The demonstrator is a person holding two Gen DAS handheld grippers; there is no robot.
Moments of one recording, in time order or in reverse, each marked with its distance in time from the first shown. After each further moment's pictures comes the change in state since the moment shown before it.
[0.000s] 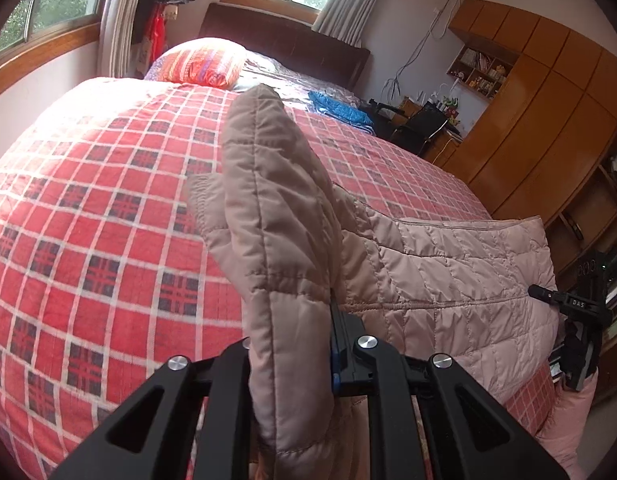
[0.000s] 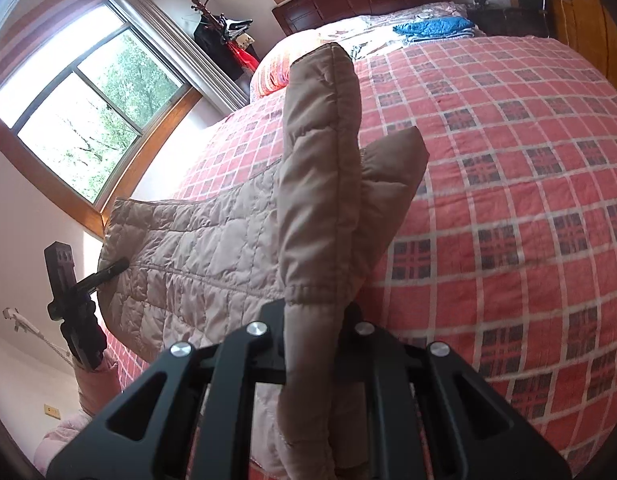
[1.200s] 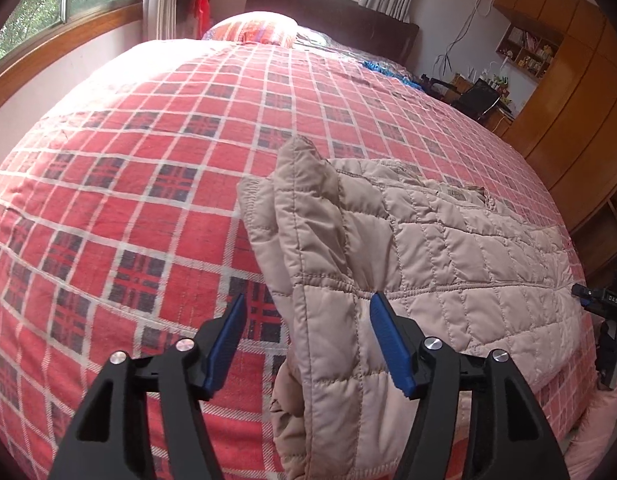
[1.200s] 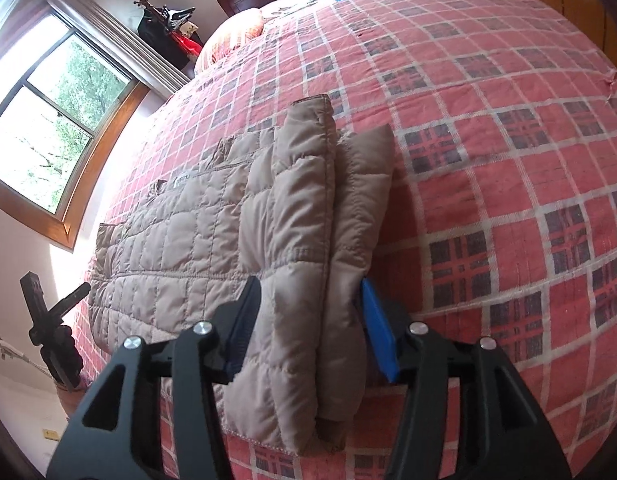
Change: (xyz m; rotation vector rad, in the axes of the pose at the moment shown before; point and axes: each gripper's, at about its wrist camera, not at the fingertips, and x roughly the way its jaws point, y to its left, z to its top) left arm -0.006 0.036 -0.059 -0.027 0.065 0.207; right arm 0.001 -0.038 -0.063 0.116 0.061 -0.134
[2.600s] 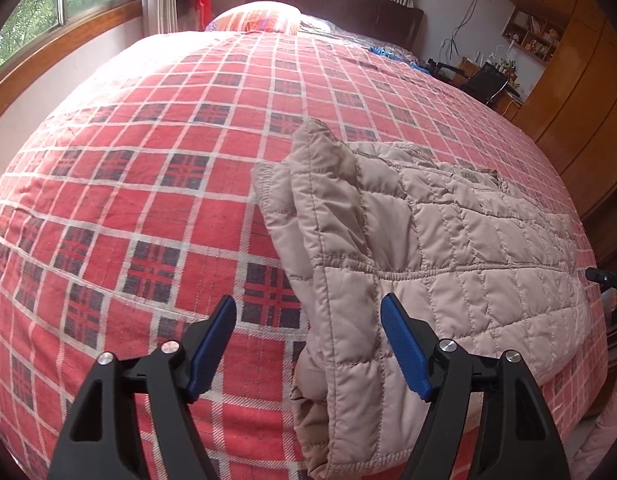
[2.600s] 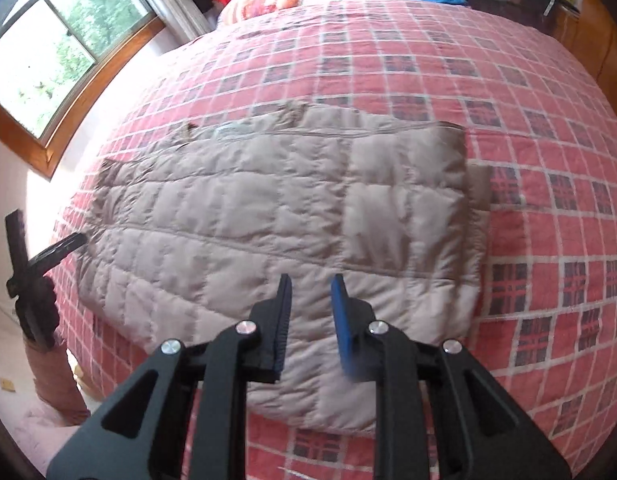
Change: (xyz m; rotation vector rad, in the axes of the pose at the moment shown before) left arm 0.014 0.017 0.001 0.018 0.066 0.032; right arm 0.023 0.112 0.001 -0.243 0.143 -0.100
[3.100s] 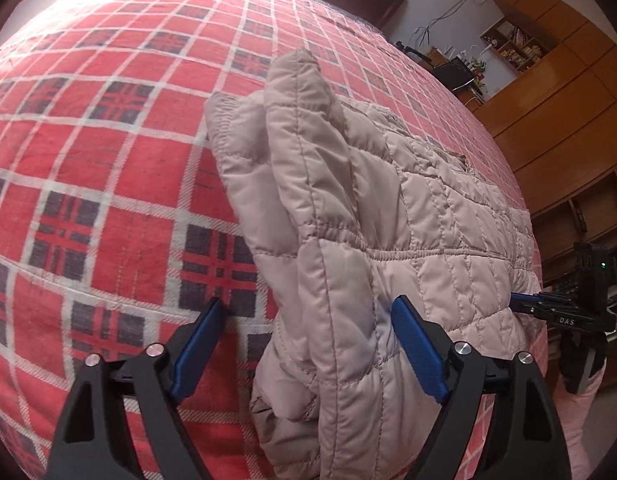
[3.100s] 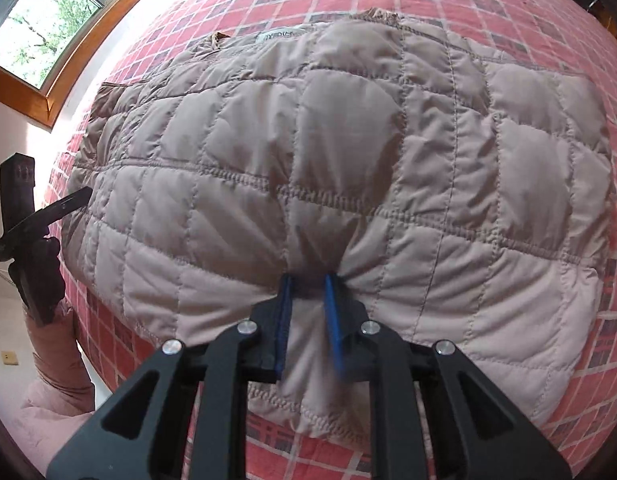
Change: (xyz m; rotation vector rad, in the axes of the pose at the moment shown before) left arm 0.052 0.005 -0.002 -0.071 0.128 -0.302; right arm 0.087 0.051 0.000 -0.029 0.209 0.002
